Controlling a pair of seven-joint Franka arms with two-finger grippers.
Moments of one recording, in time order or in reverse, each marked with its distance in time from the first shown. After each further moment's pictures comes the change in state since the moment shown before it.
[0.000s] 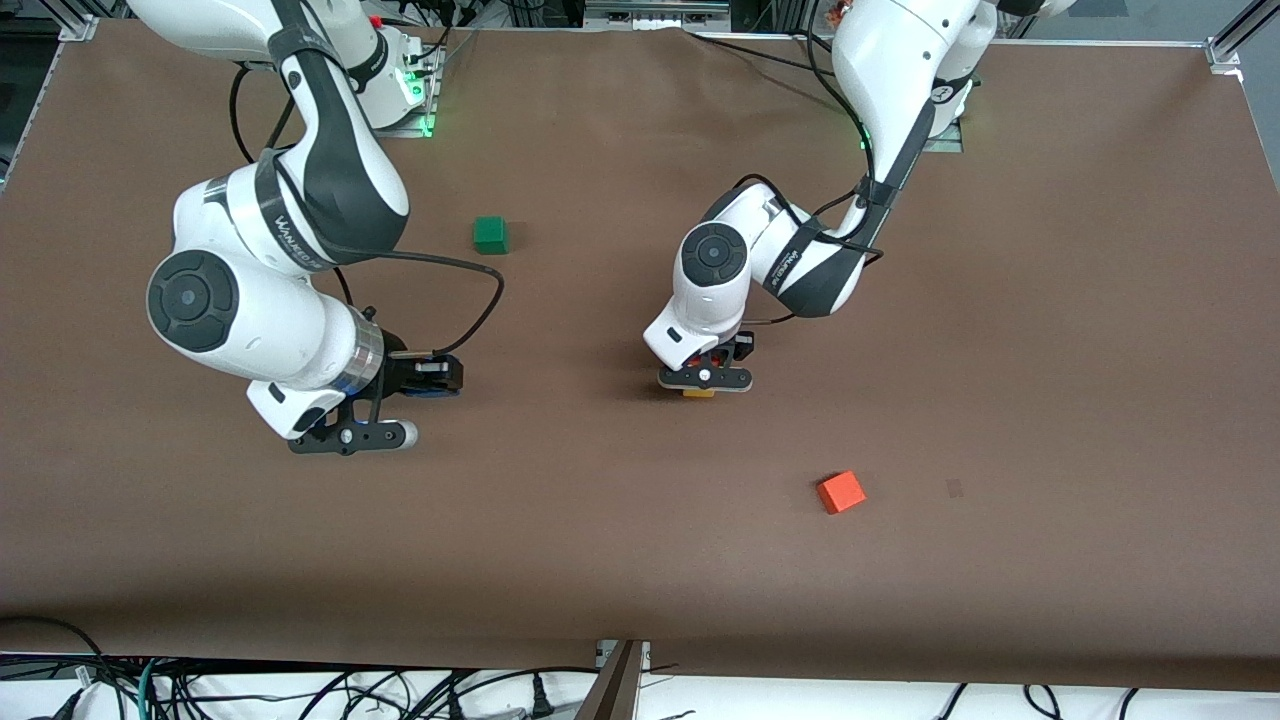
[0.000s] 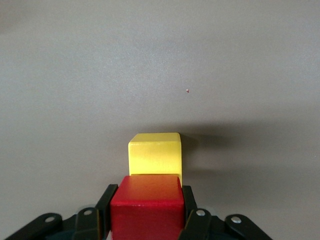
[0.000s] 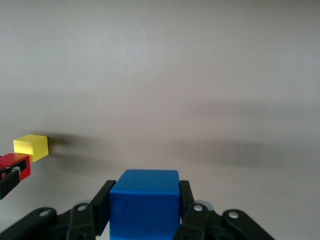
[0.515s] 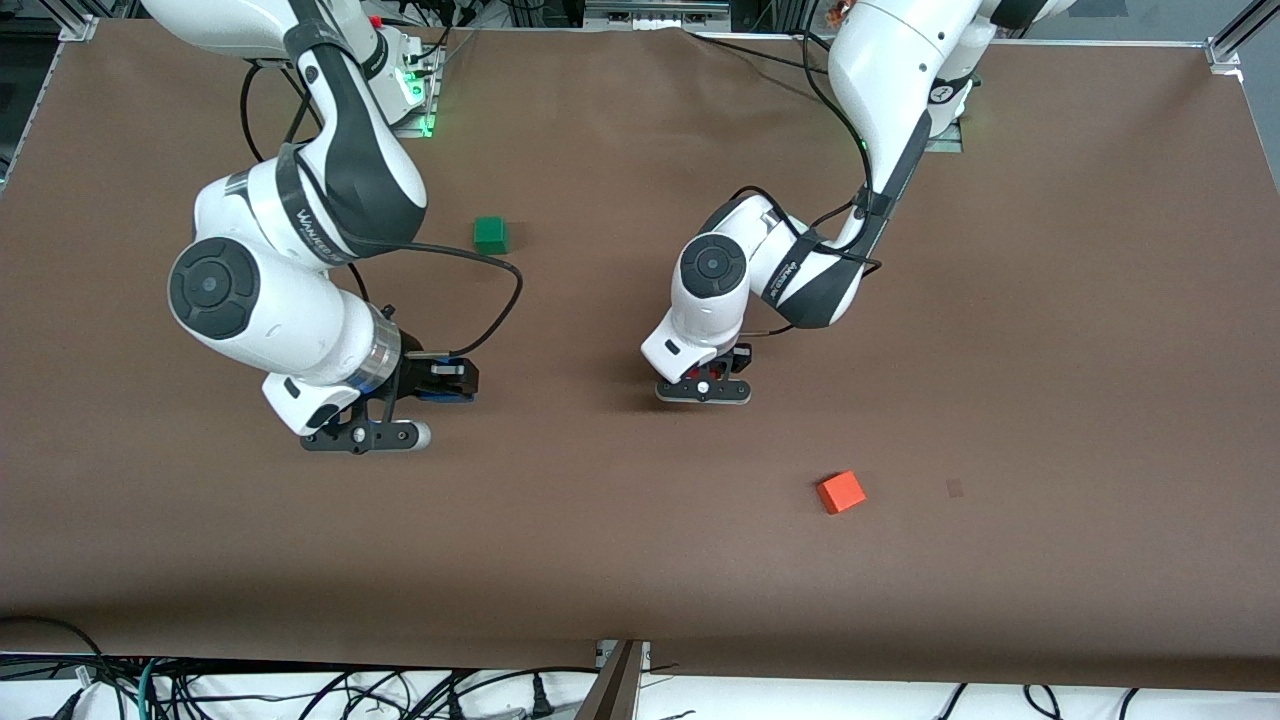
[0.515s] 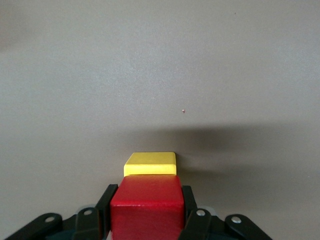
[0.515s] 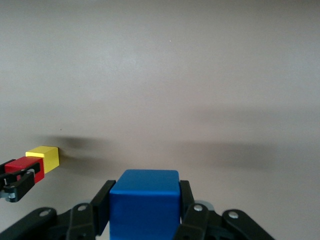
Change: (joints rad) left arm 0.000 0.046 0.011 0.068 0.002 0.001 0.000; right arm 0.027 0.004 0.000 0.000 0.000 0.049 0.054
